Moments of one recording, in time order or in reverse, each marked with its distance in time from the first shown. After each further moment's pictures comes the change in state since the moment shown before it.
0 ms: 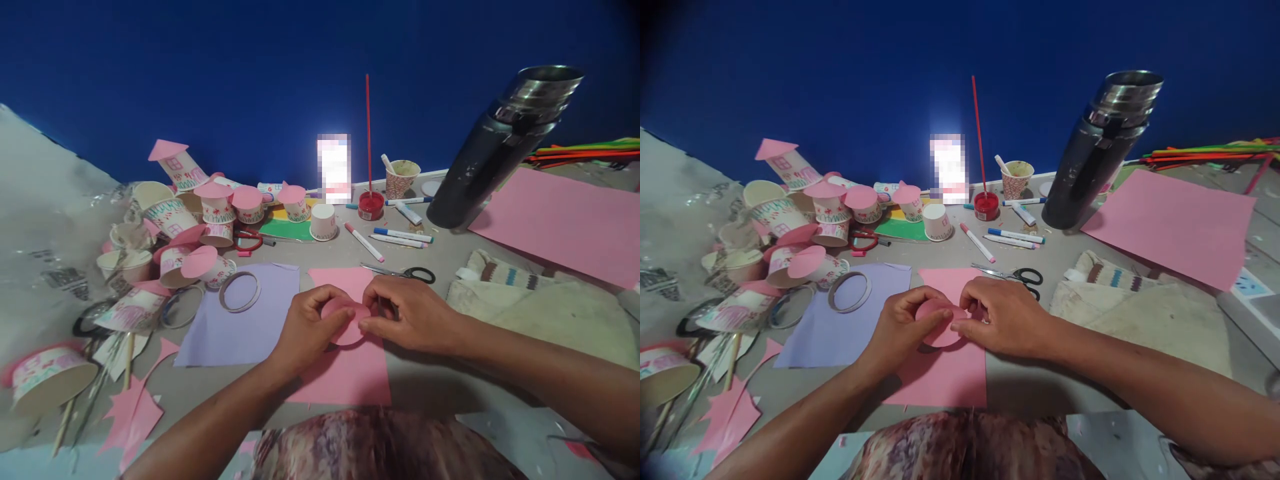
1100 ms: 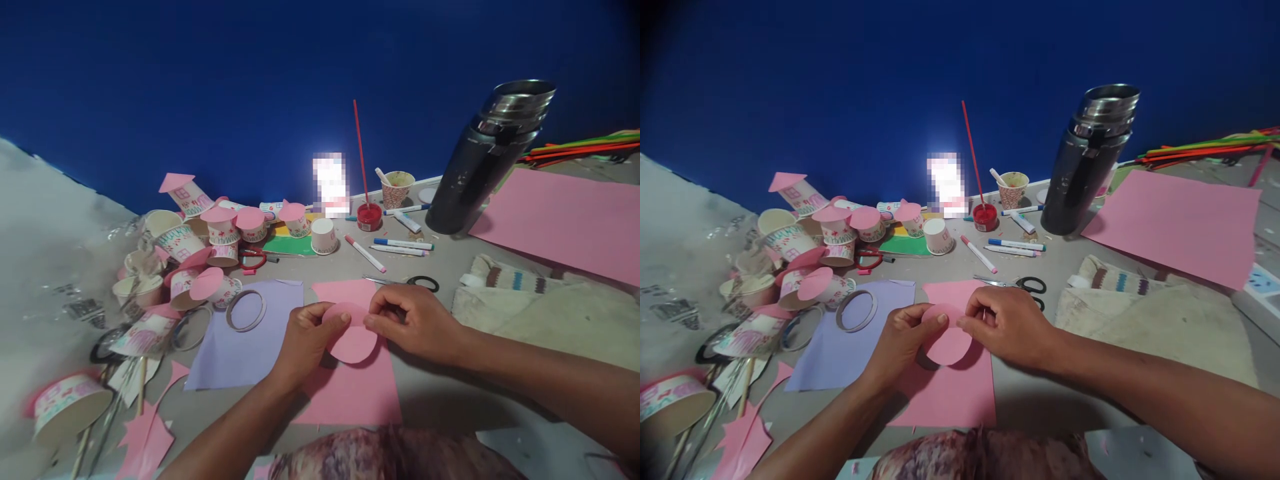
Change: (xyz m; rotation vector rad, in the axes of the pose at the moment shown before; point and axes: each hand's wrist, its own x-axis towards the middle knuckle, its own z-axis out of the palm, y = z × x) left_hand 0.002 -0.004 -0.005 -0.268 0.012 -0.243; right_hand 0.001 0.005 0.006 0.161 0.183 0.072
